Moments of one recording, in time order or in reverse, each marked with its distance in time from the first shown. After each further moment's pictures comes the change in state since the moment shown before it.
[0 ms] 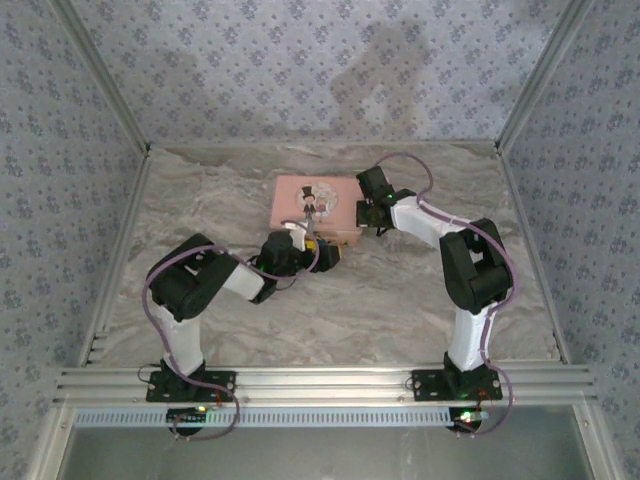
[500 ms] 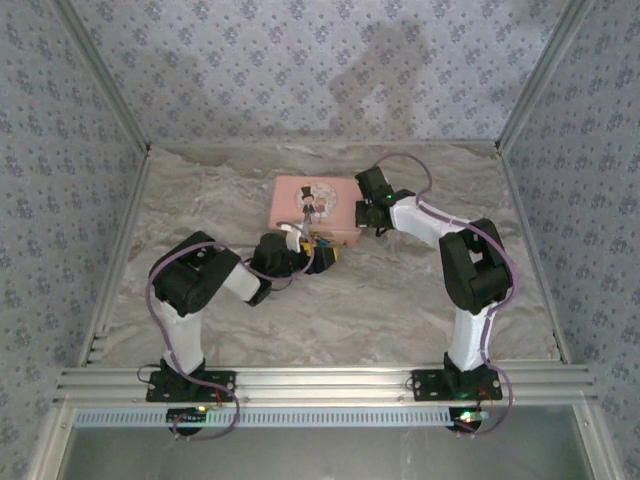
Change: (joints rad) left arm 0.037 0.033 -0.048 0.131 0.111 -0.047; right arm 0.007 0.000 0.000 0.000 0.001 0.000
